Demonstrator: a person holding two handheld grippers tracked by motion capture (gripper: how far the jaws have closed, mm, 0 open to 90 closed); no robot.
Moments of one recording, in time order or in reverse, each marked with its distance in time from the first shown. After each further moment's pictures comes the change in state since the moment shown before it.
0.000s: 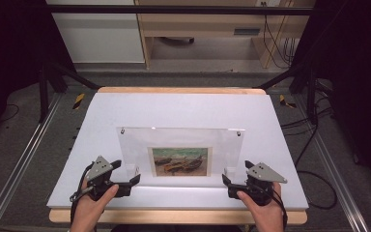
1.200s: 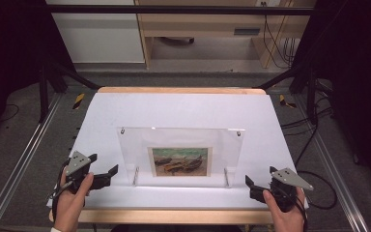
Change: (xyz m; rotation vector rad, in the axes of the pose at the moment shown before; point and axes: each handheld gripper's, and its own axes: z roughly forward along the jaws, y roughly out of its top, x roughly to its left) left arm 0.053 -0.007 -0.021 -0.007 0.182 -0.021; right arm -0.042 -0.022 -0.030 0.036 -0.149 0.107
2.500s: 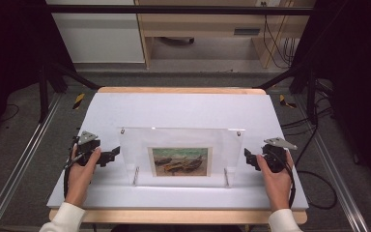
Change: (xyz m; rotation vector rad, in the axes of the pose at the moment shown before) left arm 0.052 0.015 0.075 0.129 0.049 -0.084; right arm -0.044 0.035 0.095 0.125 -0.094 0.059
